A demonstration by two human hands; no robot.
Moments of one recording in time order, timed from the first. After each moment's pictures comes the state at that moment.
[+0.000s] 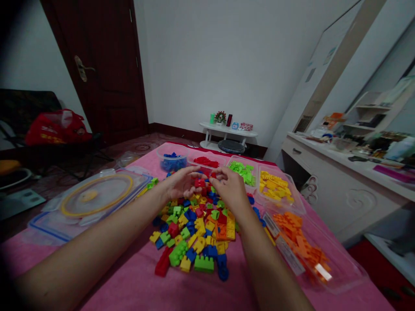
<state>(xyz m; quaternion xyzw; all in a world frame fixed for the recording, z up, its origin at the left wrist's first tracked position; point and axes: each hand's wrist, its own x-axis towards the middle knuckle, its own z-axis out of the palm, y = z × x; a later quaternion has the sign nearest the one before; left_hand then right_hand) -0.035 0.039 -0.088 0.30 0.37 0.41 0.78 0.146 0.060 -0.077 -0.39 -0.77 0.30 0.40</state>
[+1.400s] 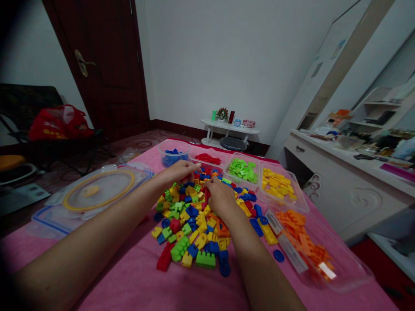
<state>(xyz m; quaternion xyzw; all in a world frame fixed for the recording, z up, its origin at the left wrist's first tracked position) -0.047 0.039 -0.083 0.60 0.60 0.38 0.38 0.130 0.048 -0.104 -0.42 -0.91 -0.07 0.04</state>
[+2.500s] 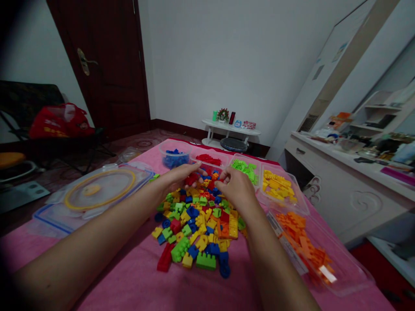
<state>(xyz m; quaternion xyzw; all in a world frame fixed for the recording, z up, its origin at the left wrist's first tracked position) -0.038 0.036 -0.087 0.46 0.51 0.43 0.59 0.151 0.056 -0.064 -0.49 -0.83 0.11 0.27</state>
